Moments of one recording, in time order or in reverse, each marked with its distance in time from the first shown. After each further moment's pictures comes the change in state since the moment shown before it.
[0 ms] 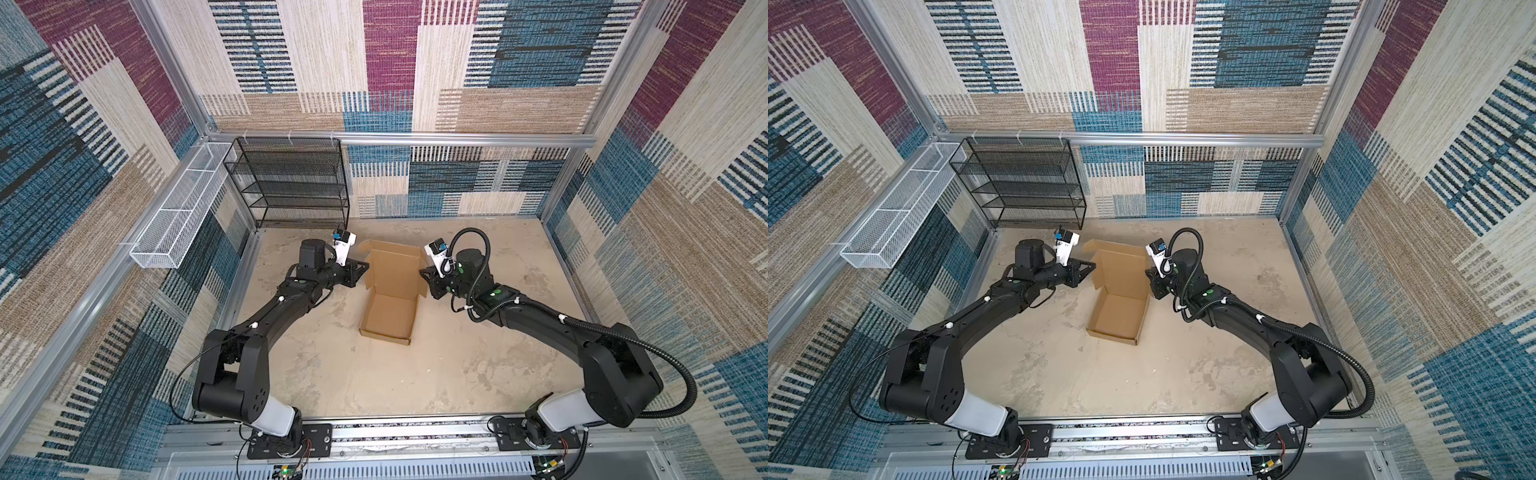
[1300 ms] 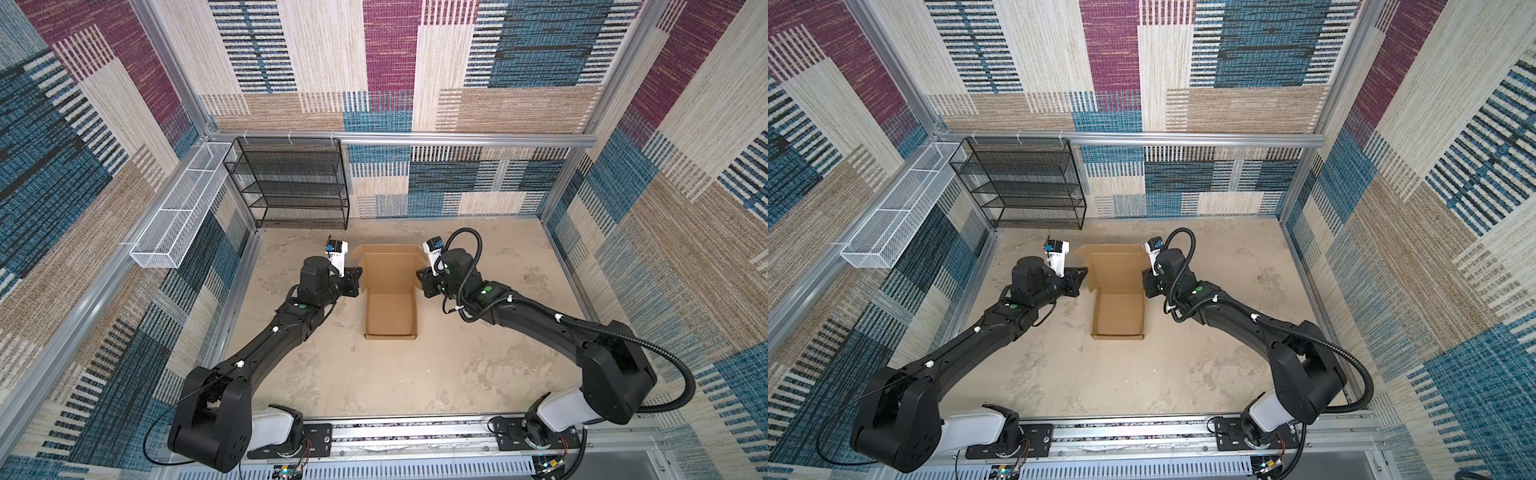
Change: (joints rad) left arm -0.111 -0.230 -0.198 0.096 -0.367 -0.149; right arm 0.093 0.026 0.097 -0.168 0.211 0.208
